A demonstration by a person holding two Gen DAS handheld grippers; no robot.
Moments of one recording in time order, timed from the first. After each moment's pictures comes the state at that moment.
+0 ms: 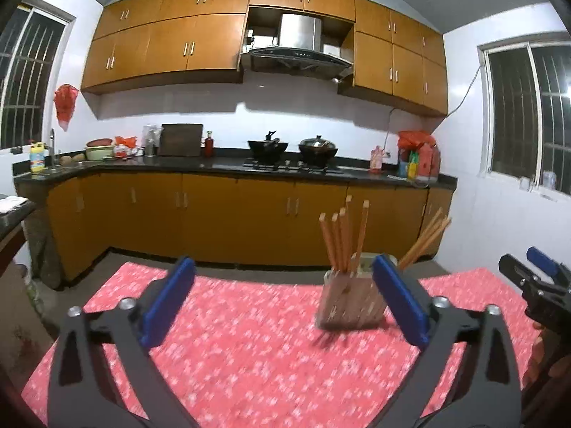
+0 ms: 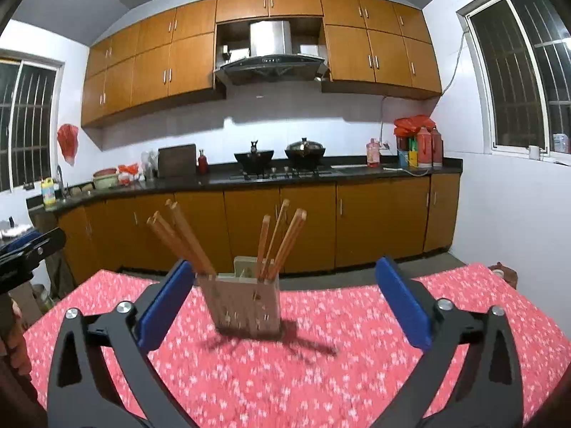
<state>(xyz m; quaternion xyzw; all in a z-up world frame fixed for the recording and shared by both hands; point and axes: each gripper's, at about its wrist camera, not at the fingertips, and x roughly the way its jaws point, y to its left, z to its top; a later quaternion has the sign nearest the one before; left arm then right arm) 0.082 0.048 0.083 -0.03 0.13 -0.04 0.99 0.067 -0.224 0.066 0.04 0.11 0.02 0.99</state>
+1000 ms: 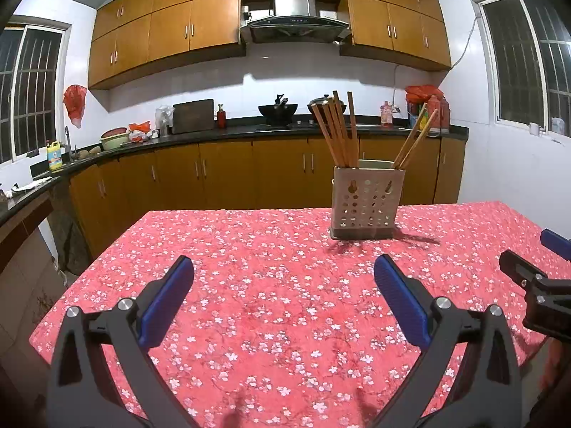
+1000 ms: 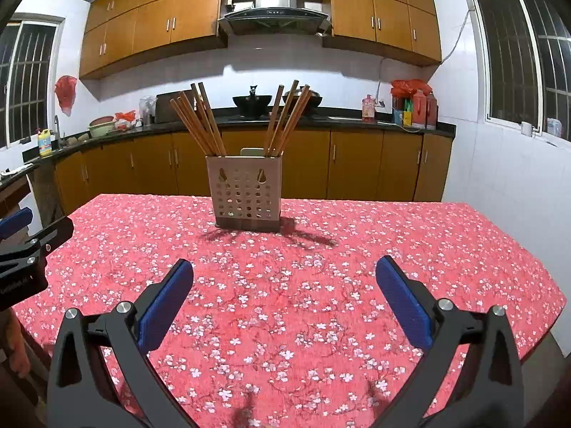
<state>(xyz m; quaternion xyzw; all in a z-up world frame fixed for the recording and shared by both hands) 0.010 0.025 -0.010 0.03 0.18 0.00 0.98 -0.003 -0.203 -0.027 0.01 0.19 0.00 0.98</state>
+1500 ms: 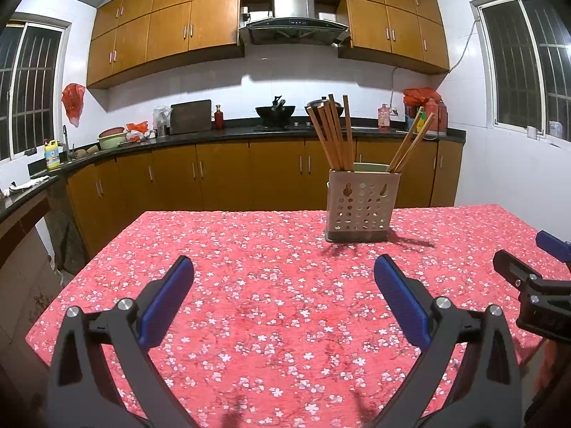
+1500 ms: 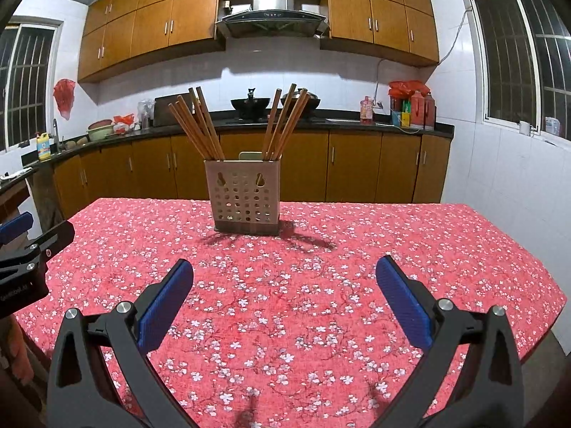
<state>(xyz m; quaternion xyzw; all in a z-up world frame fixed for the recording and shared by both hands) 0.009 0.019 -0.009 0.02 0.18 -0.01 0.98 -0.002 -0.204 -0.024 0.01 0.19 0.00 0.98</state>
